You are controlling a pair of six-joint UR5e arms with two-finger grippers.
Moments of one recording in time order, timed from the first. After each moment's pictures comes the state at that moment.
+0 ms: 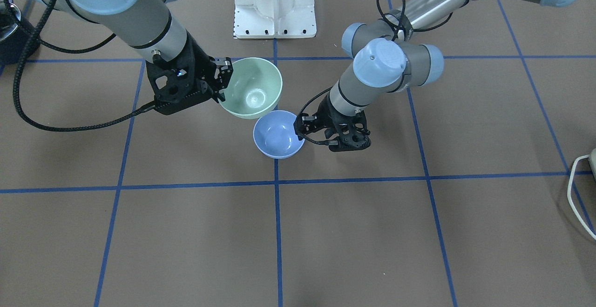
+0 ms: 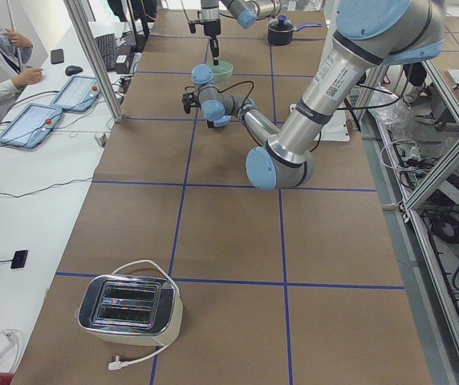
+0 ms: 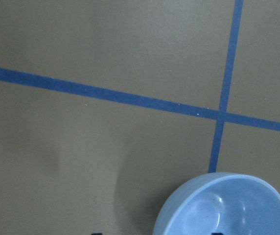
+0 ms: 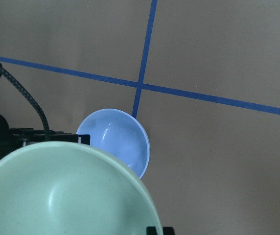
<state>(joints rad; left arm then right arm) -0.74 -2.26 -1.44 -2.00 -2.23 -1.33 0.82 -0.86 1.77 -1.67 2.31 0.83</state>
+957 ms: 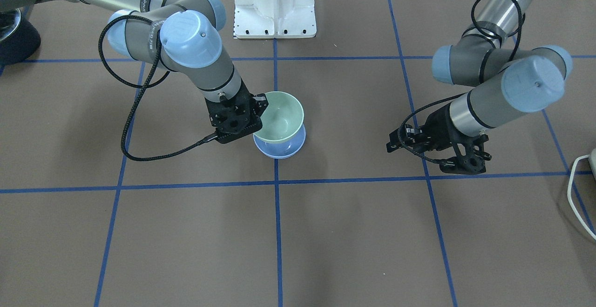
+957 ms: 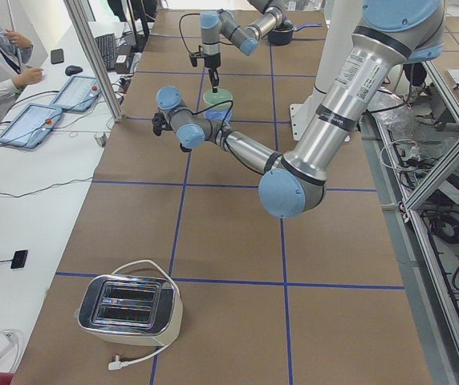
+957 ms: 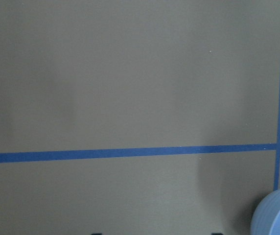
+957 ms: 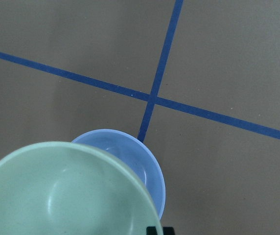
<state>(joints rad) -0.99 -2.08 -1.47 -2.00 -2.47 -0.98 0.68 -0.80 1.53 -1.50 2.14 0.83</state>
